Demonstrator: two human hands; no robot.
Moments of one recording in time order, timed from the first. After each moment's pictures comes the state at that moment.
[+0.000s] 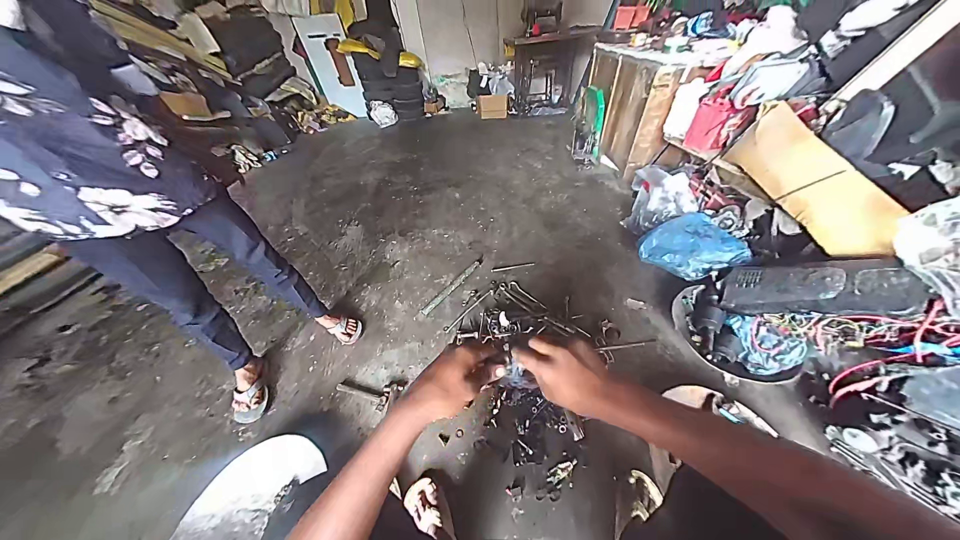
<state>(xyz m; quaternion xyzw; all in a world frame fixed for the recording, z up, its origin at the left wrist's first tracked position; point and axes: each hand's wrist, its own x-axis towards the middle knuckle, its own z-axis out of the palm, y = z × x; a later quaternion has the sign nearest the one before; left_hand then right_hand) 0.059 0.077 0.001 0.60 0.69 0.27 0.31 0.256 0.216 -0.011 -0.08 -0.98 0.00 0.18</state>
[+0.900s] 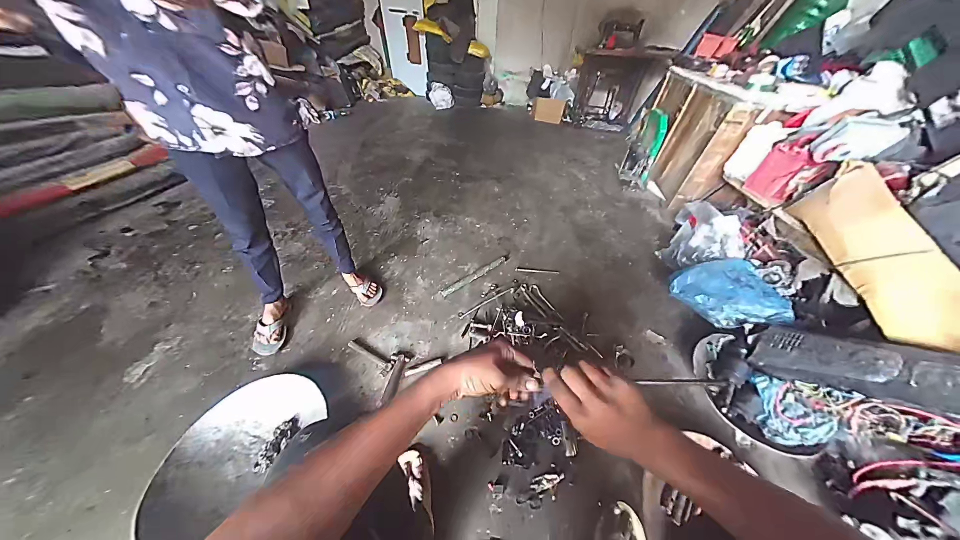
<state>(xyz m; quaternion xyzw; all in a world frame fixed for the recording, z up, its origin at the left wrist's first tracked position) 0.062 0.077 -0.027 0.53 0.54 0.39 0.53 0.275 0.207 -0.020 0.04 -0.94 -0.19 0.27</state>
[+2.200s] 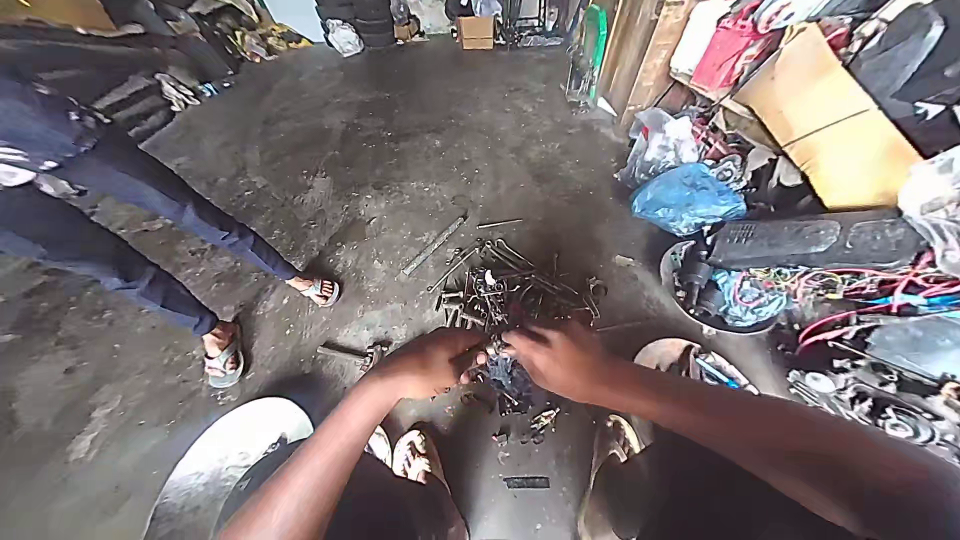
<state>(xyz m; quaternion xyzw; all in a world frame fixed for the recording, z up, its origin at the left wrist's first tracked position) 0.059 0.076 -0.010 0.60 0.63 0.17 0.47 0.273 0.204 -0.026 -0.07 -0.98 0.06 0.16</state>
